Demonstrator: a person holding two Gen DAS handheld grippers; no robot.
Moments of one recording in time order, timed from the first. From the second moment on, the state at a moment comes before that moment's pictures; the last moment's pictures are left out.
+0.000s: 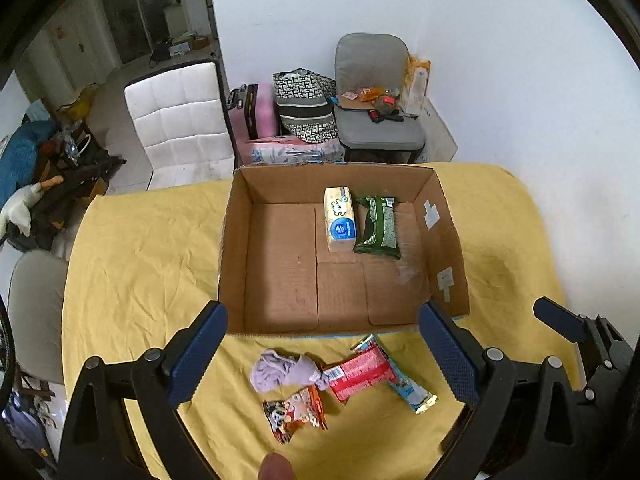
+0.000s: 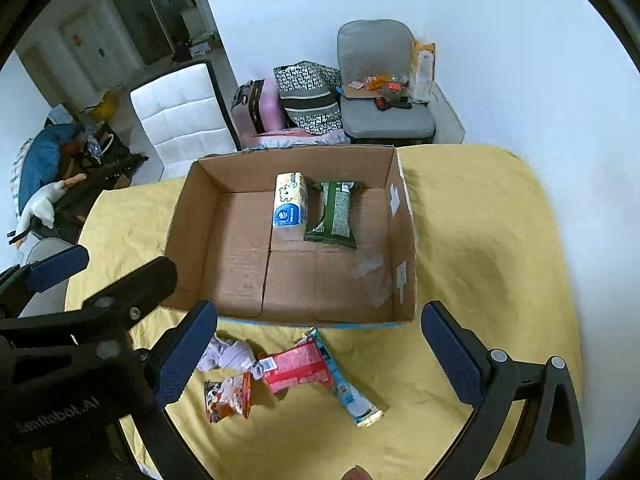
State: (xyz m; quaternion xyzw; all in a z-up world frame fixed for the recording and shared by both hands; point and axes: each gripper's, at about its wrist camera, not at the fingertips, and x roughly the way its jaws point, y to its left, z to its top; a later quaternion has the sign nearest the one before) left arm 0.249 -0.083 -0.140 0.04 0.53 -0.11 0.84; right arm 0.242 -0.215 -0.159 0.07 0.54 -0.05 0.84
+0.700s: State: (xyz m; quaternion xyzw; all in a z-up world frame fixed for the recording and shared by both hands) left arm 0.188 0.014 -0.355 -0.07 0.73 0.01 0.68; right arm 0.198 -0.241 -0.365 0.07 0.70 -0.02 0.71
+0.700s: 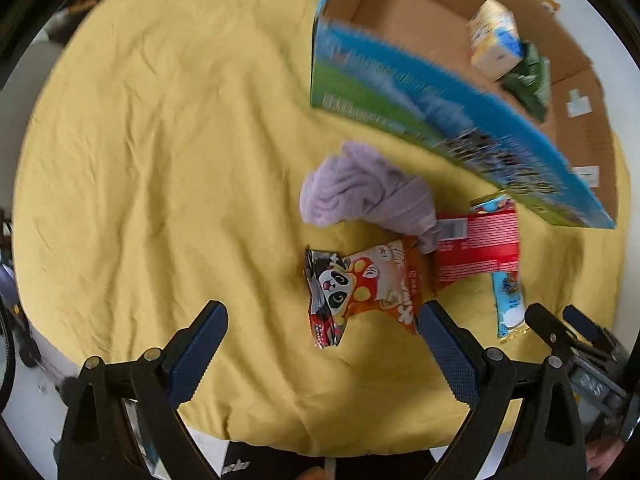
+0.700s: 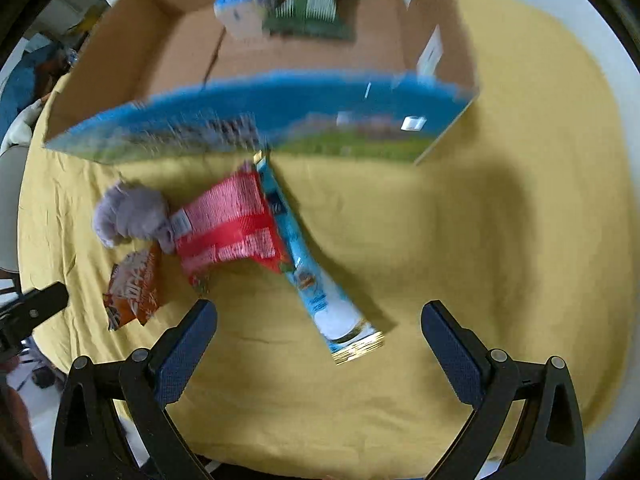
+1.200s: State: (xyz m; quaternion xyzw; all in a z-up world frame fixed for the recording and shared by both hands) left arm 0.197 -0.033 -0.430 -0.03 0.76 -0.01 0.65; right arm 0.227 -0.238 -0.394 0.22 0.72 0.00 0.66
